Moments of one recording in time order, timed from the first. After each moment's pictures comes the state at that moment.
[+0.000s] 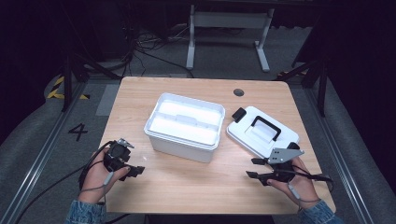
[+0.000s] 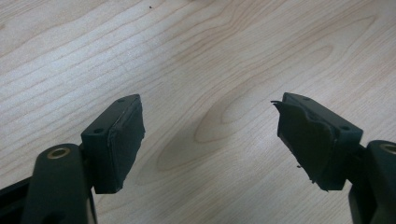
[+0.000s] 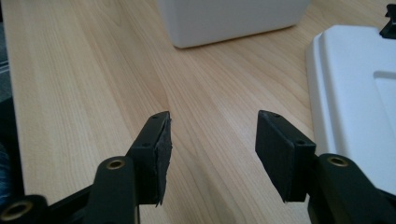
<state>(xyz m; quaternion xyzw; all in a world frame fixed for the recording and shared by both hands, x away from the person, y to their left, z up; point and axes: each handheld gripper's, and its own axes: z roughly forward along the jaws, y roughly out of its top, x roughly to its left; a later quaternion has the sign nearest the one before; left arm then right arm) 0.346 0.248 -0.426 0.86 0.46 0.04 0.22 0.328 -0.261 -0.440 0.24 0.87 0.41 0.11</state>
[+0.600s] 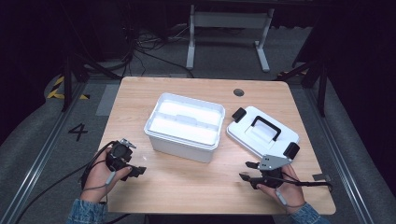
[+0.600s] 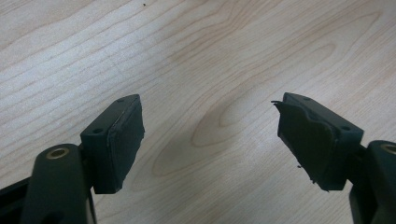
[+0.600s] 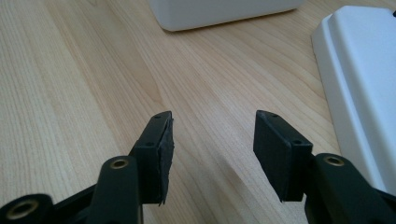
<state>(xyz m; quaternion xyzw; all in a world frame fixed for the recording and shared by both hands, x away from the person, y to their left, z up) 0.348 0.244 -0.430 0.86 0.45 0.04 0.22 0.321 -0.242 -0.466 0.26 0.87 0.40 0.14</state>
